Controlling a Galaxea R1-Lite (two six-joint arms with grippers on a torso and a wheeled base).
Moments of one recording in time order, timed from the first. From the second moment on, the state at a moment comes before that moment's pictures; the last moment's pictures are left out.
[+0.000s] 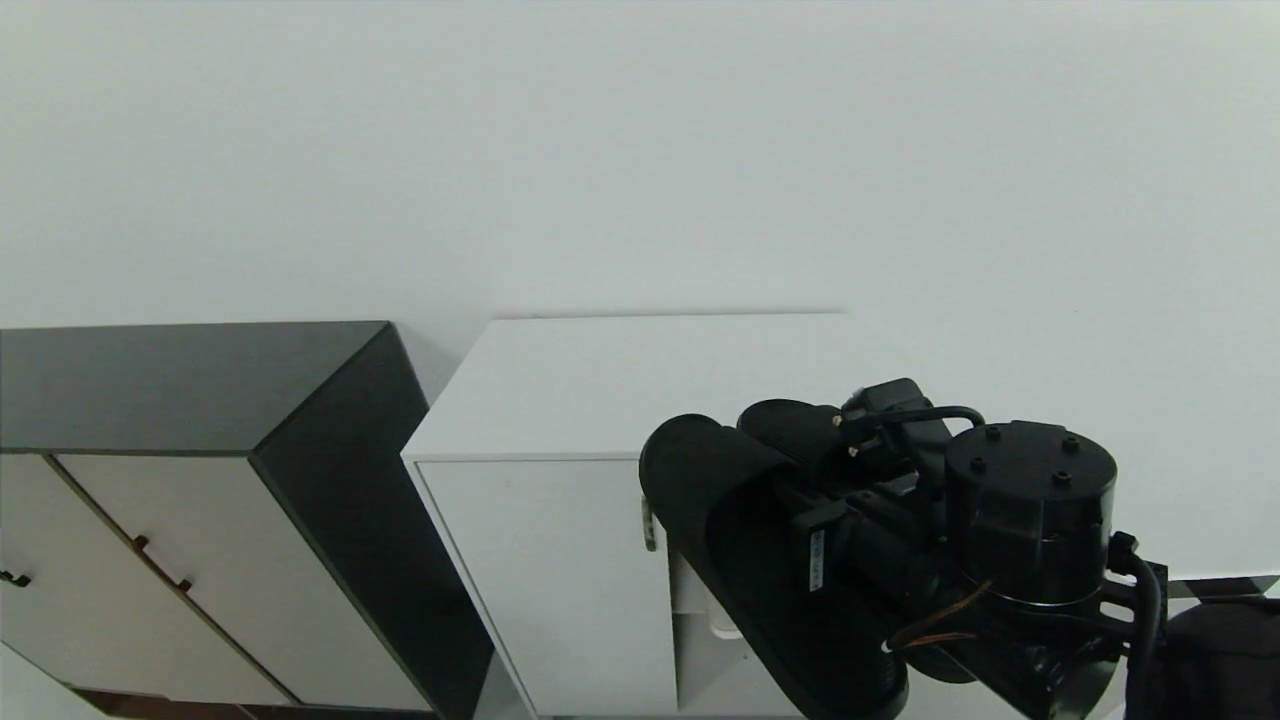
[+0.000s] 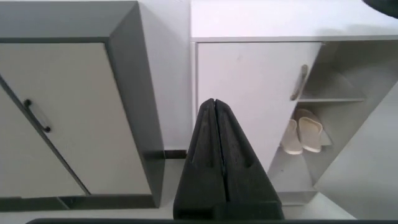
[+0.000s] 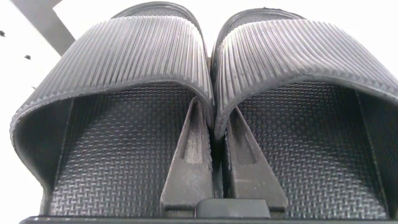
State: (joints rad) left arm 0.00 0.00 0.00 0.00 0.01 0.00; right arm 0.90 1.73 -0.67 -0.85 -0.39 0.17
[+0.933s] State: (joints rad) left arm 0.00 0.00 0.00 0.00 0.01 0.00; right arm 0.86 1.76 -0.61 -0.96 -0.38 0.11
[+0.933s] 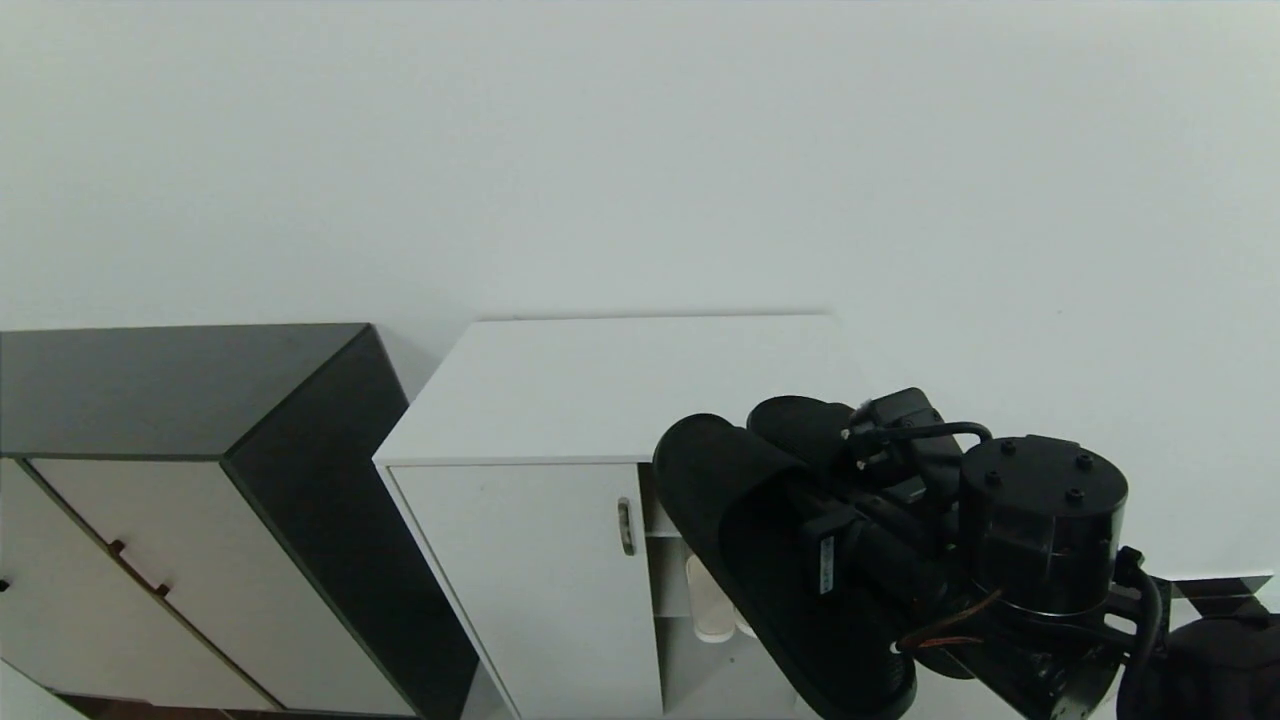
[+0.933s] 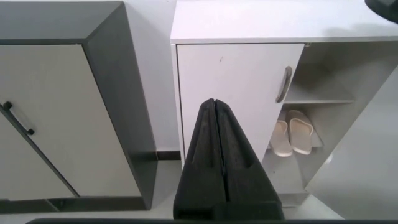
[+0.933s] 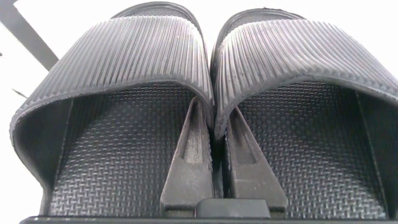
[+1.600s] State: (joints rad) left arm 0.00 0.00 0.00 0.00 0.01 0.00; right arm 0.86 1.76 -0.61 -0.96 -0.37 0.11
